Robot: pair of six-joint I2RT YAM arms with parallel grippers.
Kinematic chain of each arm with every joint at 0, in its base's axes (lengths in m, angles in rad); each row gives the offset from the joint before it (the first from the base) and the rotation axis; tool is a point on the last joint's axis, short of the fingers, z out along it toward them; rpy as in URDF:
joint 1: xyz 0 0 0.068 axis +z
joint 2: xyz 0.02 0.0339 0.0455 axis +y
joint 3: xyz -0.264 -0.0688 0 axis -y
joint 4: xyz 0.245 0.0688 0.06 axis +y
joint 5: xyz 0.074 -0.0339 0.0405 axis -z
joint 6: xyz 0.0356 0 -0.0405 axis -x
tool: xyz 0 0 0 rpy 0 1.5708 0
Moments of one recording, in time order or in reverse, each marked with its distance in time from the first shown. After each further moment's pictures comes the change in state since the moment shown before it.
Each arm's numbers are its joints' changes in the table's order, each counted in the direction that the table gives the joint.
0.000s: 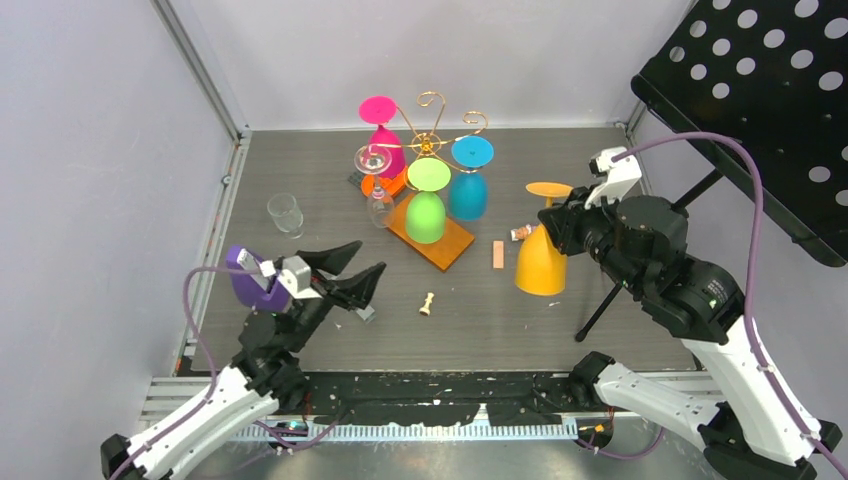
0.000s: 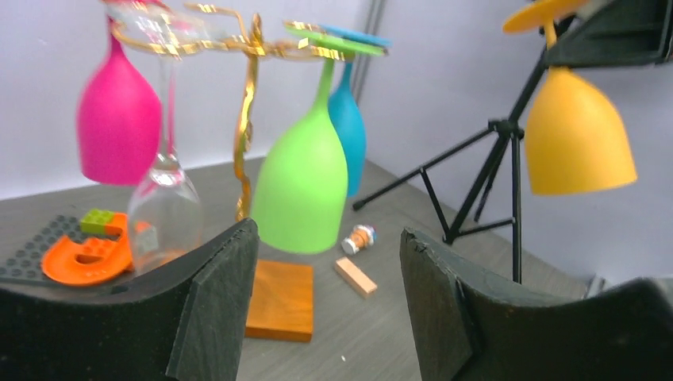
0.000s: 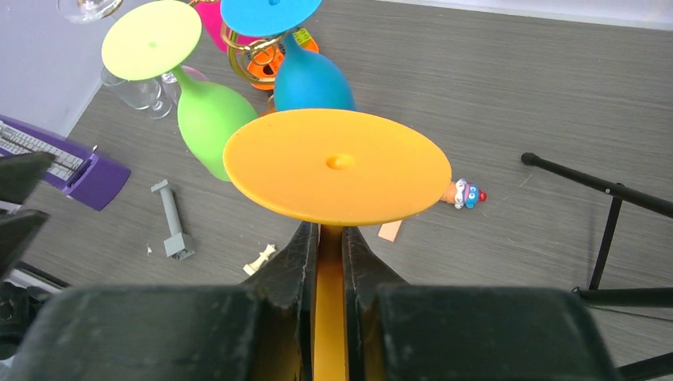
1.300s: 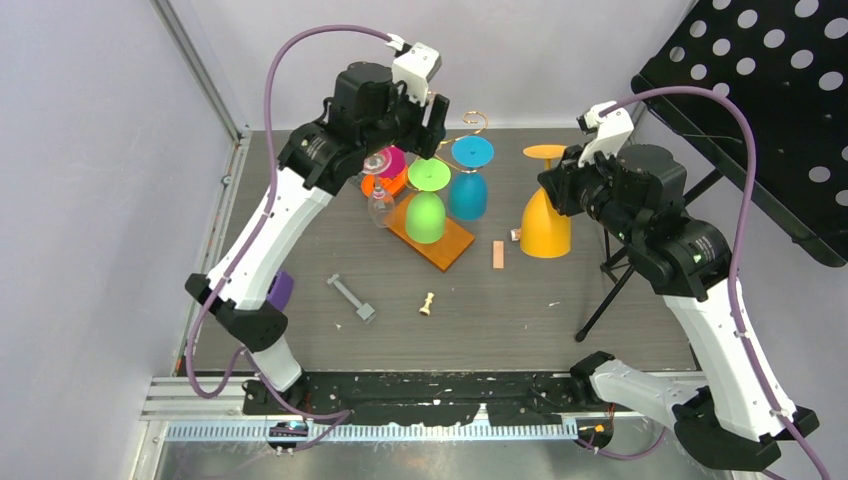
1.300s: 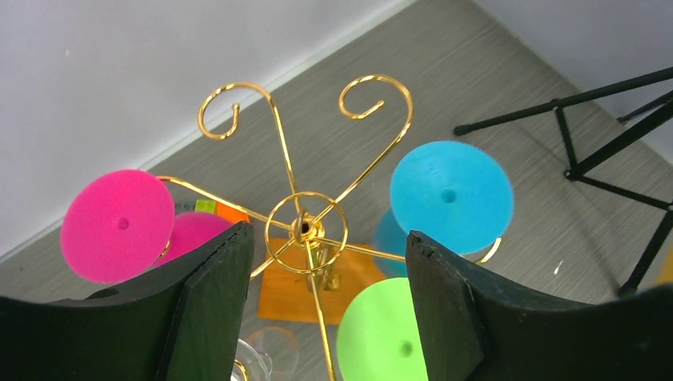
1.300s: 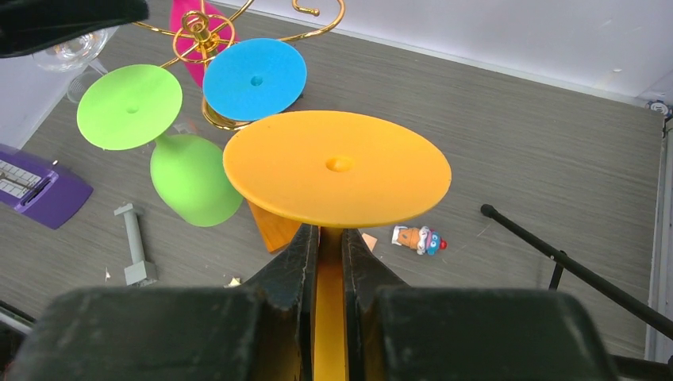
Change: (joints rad) left arm 0.092 1.308 2.002 1.362 0.011 -0.224; right arm -0.198 0.184 0.200 -0.027 -0.178 0.178
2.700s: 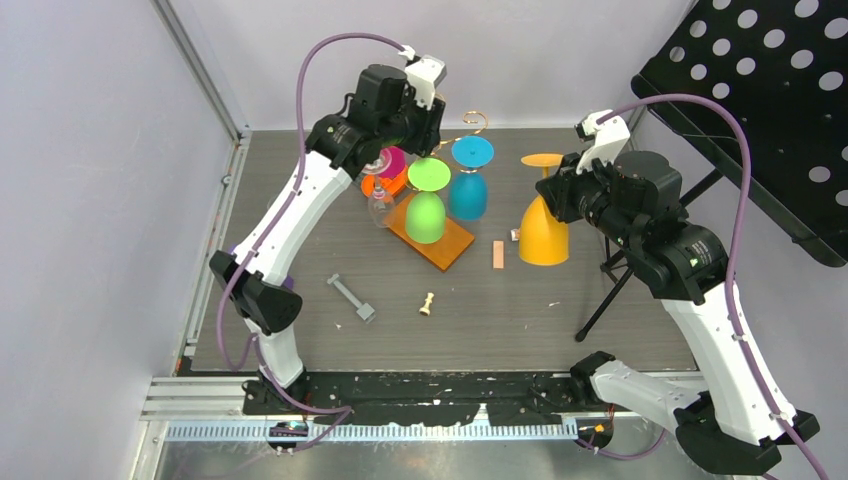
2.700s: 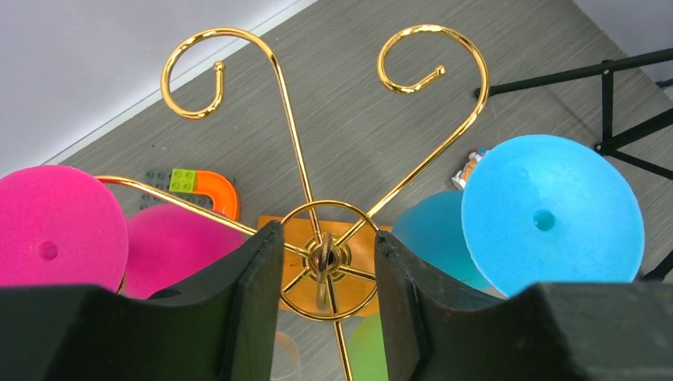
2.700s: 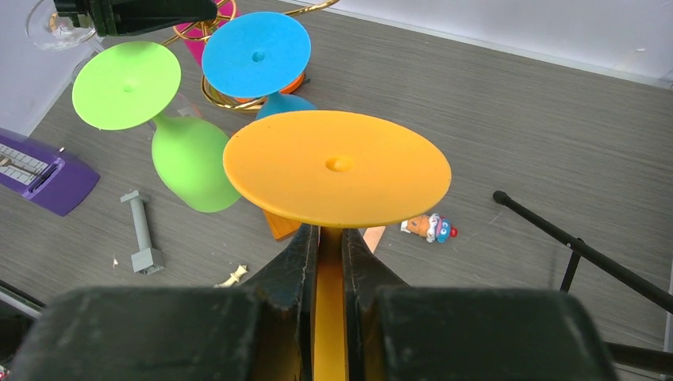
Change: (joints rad) left arm 0.082 0.136 -0.018 0.009 0.081 0.023; right arm -0.006 -0.030 -0.057 -0.001 -0.027 -0.020
